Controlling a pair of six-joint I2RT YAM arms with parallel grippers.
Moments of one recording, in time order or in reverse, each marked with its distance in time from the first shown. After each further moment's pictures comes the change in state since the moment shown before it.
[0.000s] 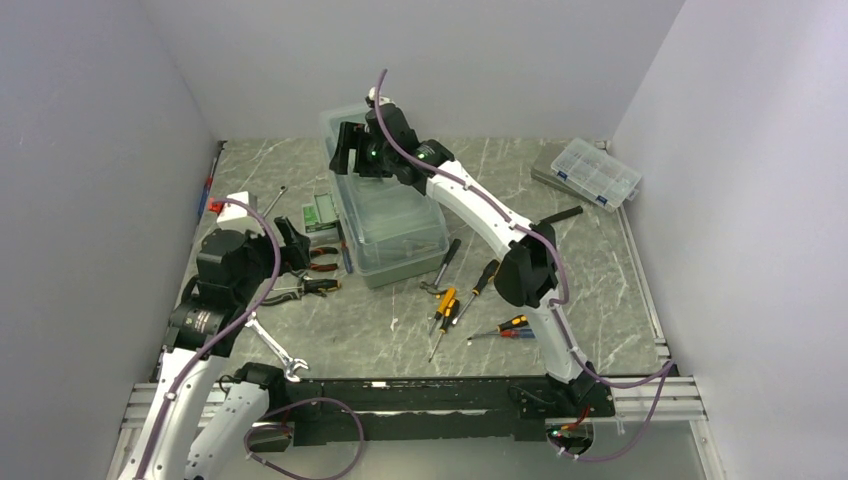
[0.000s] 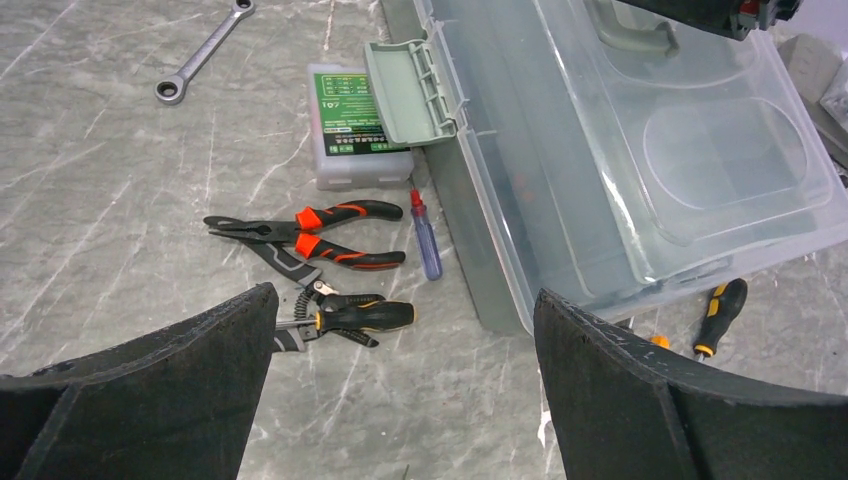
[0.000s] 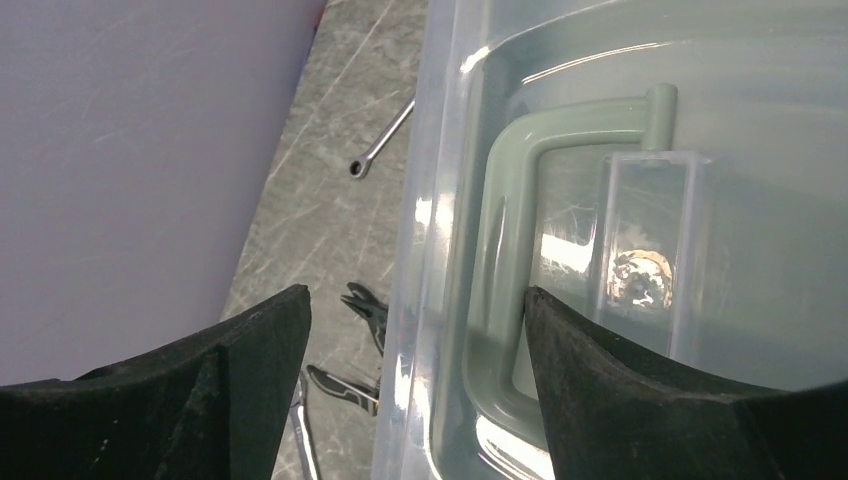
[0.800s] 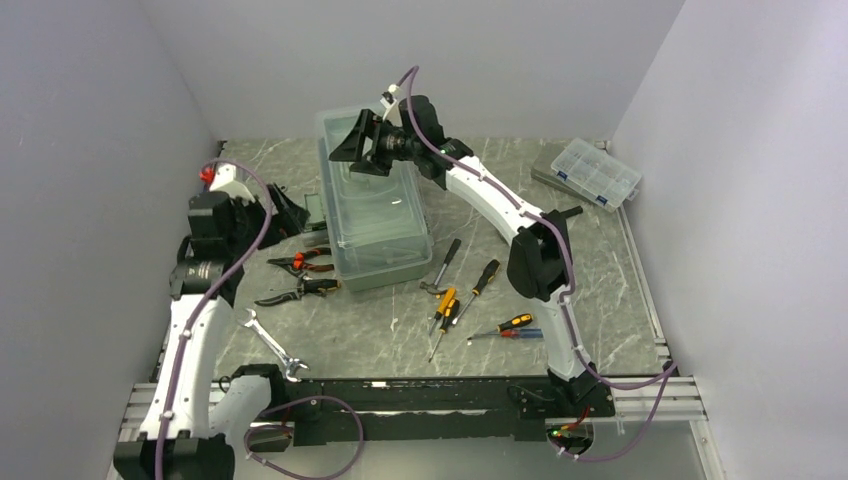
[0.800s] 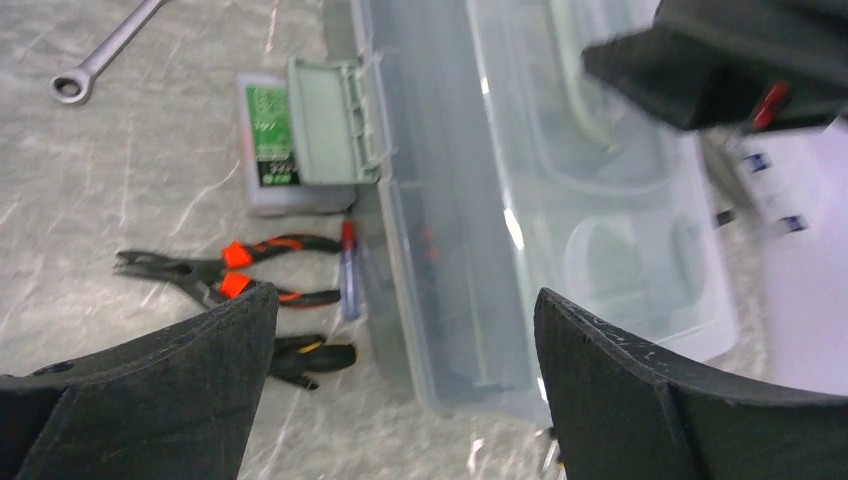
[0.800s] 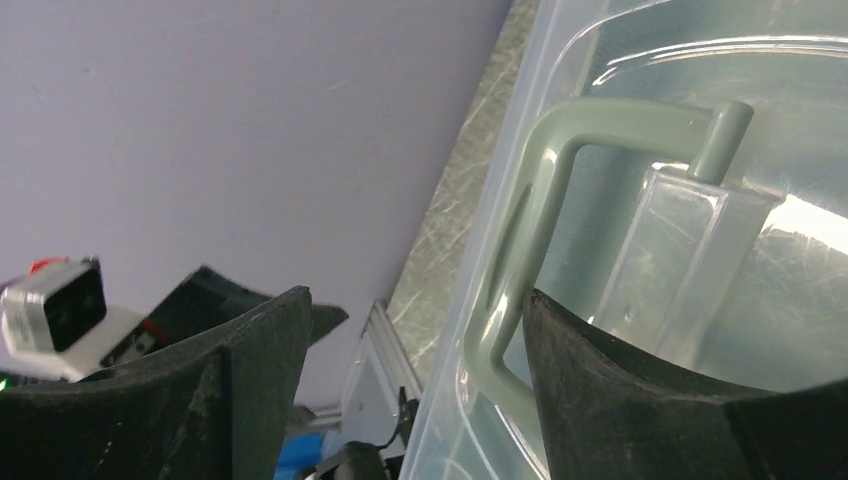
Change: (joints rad) left arm 0.223 0.239 0.063 0.099 0.301 -0.056; right arm -0.115 -0.029 -0.167 0.318 -0.513 0.264
